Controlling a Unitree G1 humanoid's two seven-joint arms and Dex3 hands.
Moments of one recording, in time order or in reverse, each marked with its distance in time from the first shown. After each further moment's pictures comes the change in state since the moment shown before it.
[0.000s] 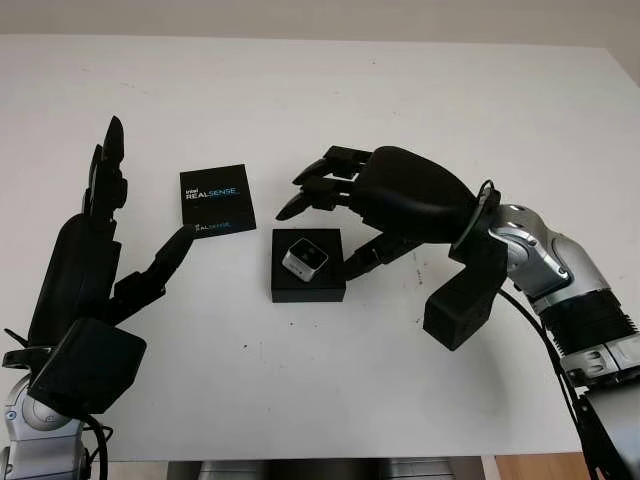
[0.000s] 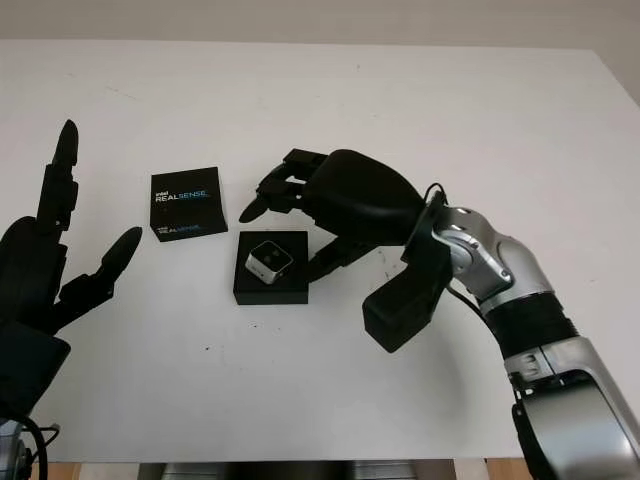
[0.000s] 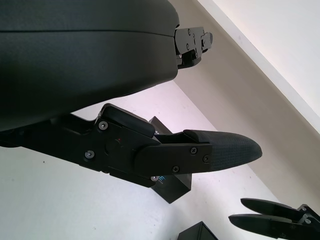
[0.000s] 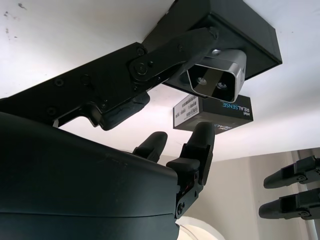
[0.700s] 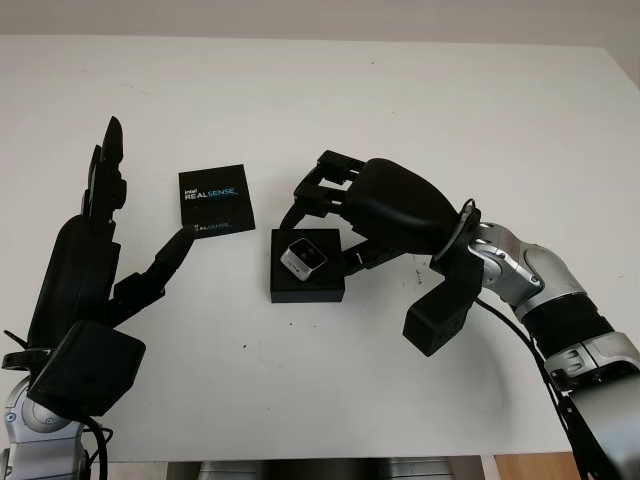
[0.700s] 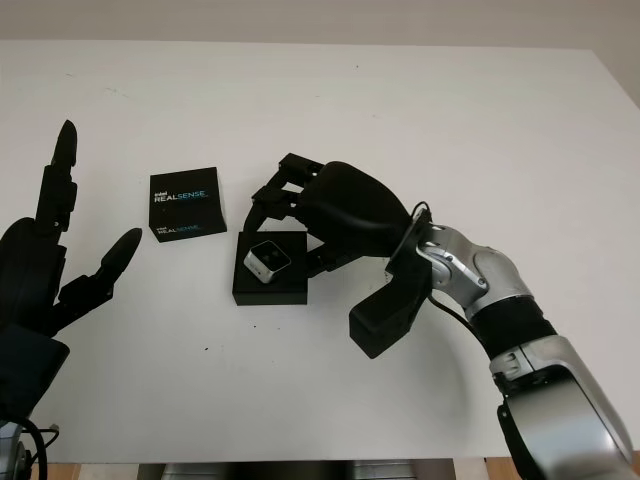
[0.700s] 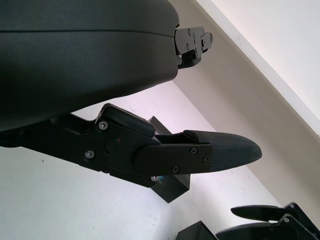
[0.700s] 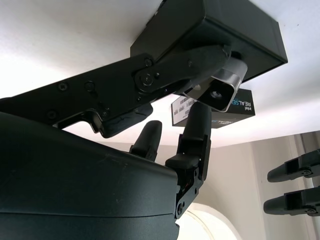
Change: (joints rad) left arm 0.007 0.000 0.000 0.000 -0.004 -0.011 0.009; right arm -0.015 0.037 0.061 0.139 -0.143 -0.041 -0.286
